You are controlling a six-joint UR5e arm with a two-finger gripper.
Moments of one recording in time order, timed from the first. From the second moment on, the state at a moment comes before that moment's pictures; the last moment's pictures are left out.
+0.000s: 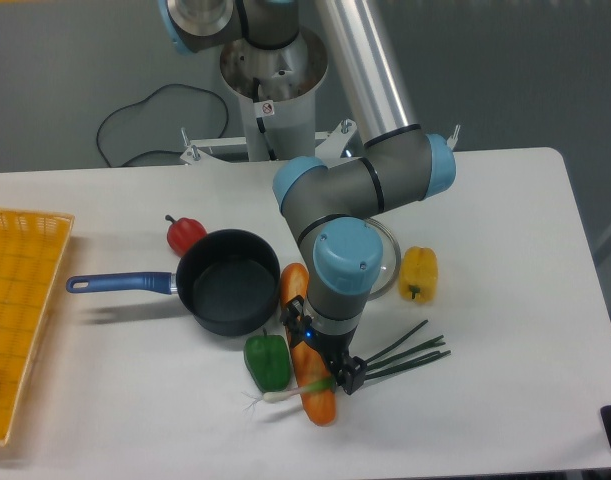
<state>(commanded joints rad) 2.42 -2.13 -1.47 -1.01 1.37 1.21</state>
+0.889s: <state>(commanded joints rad) 2.42 -2.18 -1.45 -1.00 1.37 1.21</state>
